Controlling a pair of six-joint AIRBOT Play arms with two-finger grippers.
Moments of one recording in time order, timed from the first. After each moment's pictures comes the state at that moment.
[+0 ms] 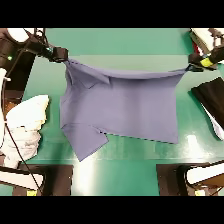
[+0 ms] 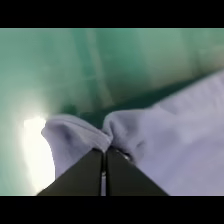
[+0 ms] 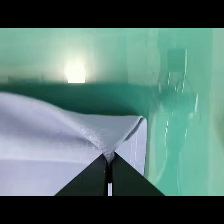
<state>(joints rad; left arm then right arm) -0.12 -1.61 1.82 1.37 -1.12 -1.44 -0.21 -1.69 1.86 -1.31 1.40 1.58</state>
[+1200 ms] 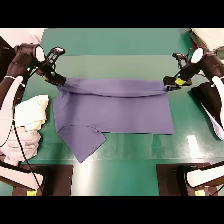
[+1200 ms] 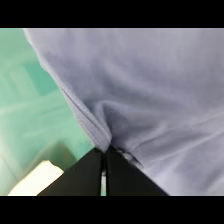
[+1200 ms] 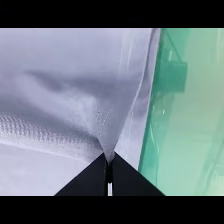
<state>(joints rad) -0.12 -1.66 1.63 1.66 -1.29 -1.32 0.00 -1.66 1.57 -1.46 1.38 1.59</state>
